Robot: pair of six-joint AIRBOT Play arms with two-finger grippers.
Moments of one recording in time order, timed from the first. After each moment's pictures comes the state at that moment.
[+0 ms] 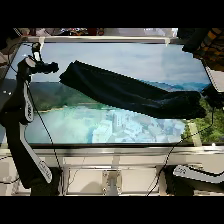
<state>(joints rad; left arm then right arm) 0.22 -2.18 2.16 1.12 -0.89 -1.23 -0.67 -1.35 1.12 -1.10 0.83 1.48</state>
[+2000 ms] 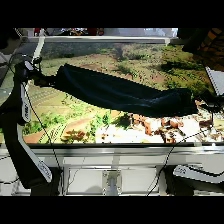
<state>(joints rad) 0.24 -2.15 2.08 1.36 -1.20 -1.37 -0.67 -1.35 1.13 -1.12 1.04 1.48</state>
